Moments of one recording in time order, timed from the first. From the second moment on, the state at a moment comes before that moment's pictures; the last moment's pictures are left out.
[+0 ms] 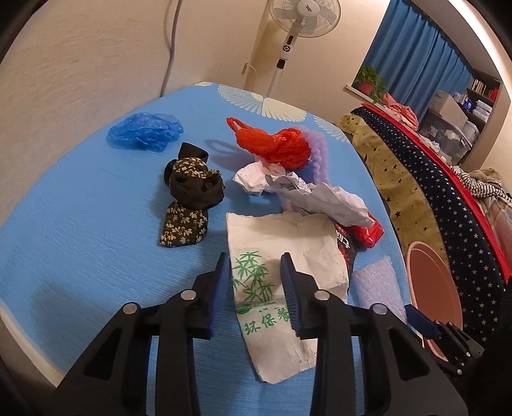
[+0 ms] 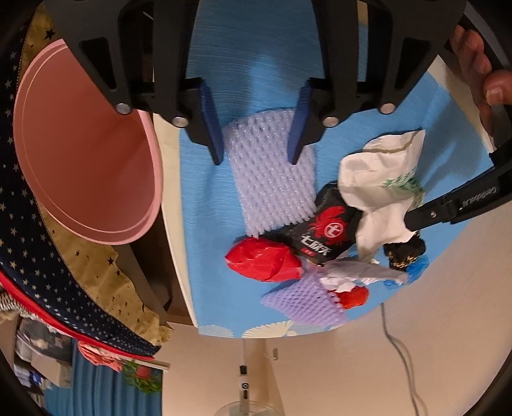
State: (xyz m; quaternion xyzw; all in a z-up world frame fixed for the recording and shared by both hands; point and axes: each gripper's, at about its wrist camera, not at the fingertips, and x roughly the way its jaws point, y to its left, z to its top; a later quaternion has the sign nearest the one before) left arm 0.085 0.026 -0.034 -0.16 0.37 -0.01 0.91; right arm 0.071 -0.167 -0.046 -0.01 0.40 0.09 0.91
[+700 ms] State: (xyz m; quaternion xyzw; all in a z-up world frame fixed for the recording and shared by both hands) left arm 0.062 0.039 -0.009 -0.18 0.35 -0.03 0.92; right arm 0.053 -0.174 -0.022 -0.01 0.38 0.10 0.92
